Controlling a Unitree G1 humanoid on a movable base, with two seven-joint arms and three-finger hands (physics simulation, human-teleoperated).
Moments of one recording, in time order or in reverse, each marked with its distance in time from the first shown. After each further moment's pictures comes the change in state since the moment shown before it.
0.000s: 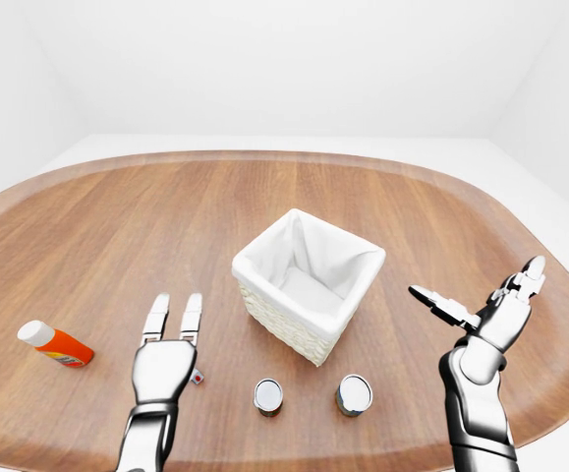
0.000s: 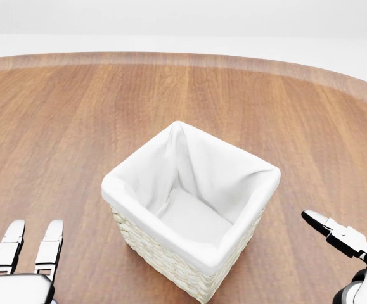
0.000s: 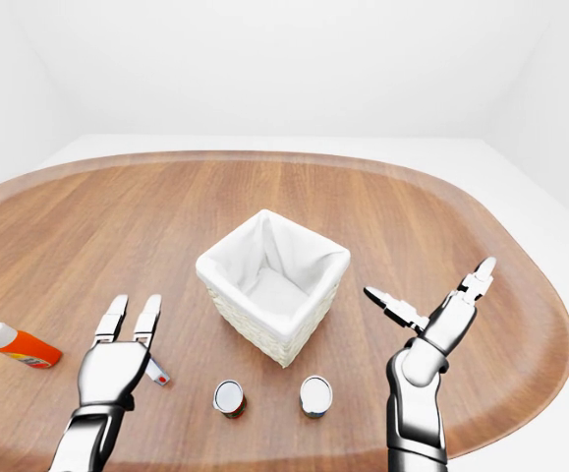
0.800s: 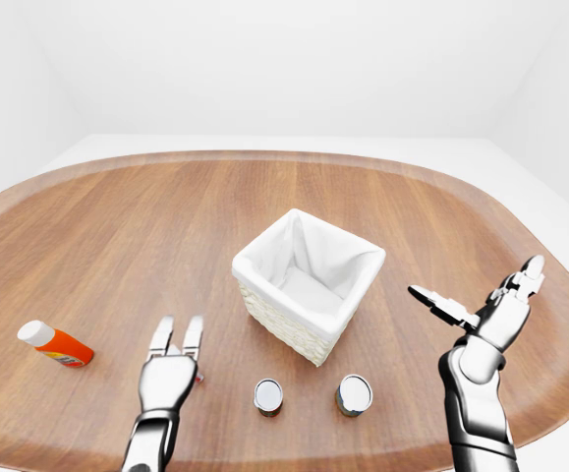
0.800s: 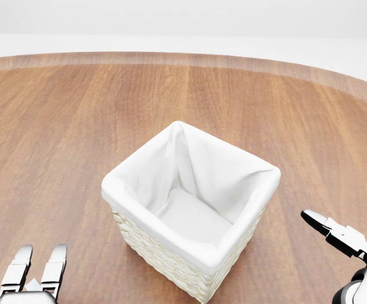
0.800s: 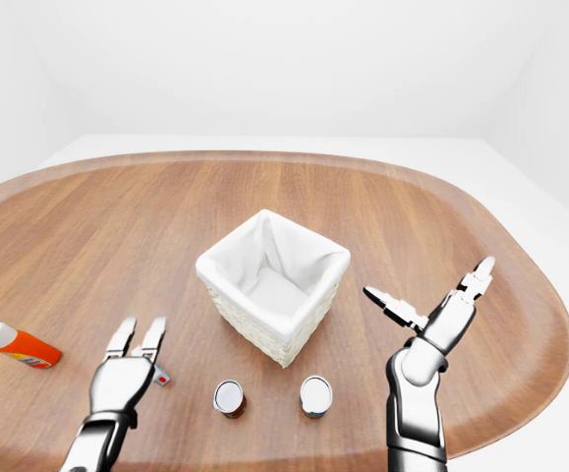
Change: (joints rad) left arm -0.070 0.065 -0.044 0.323 -0.070 0.018 0.106; right arm -0.004 -0.001 0.001 0.005 -0.005 0.000 0.000
